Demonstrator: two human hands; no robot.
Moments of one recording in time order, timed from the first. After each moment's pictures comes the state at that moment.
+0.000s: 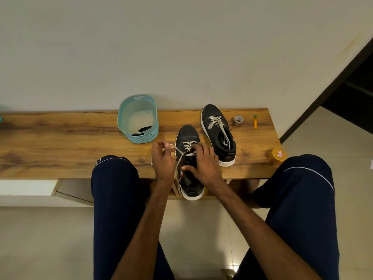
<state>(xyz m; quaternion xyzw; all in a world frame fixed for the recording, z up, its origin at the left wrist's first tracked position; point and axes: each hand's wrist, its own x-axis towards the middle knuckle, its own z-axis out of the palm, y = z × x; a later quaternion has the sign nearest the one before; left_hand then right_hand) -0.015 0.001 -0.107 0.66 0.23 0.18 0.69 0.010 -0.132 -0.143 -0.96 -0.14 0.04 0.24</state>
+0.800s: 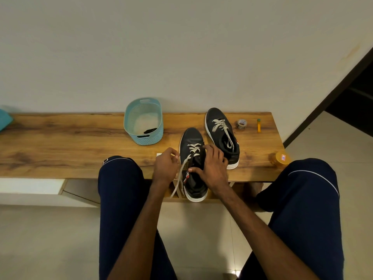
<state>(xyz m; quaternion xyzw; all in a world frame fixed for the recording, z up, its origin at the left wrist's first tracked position) -0.022 0.029 -0.101 0.86 0.21 -0.01 0.46 0.006 -0.135 -0.148 -0.97 -0.07 0.01 0.24</state>
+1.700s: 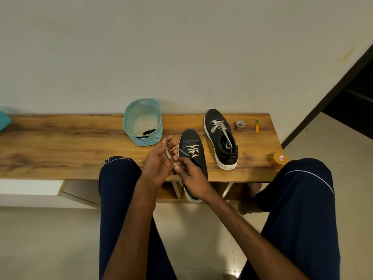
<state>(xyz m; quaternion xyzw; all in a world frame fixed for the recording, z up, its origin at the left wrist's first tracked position) -0.028 0.036 -0.056 0.39 0.18 -0.04 0.90 -0.037 -0.099 -0.106 -0.76 -0.14 0.20 0.61</state>
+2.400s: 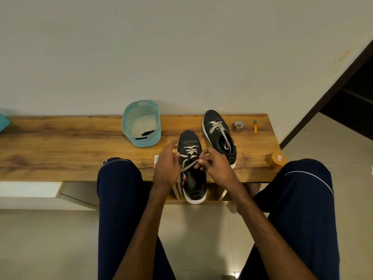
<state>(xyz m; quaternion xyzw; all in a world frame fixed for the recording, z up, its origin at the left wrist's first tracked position) -0.029 0.014 -0.094 0.91 0.10 0.09 0.40 0.003 -0.161 -0.097 -0.82 -0.09 0.14 0.55</state>
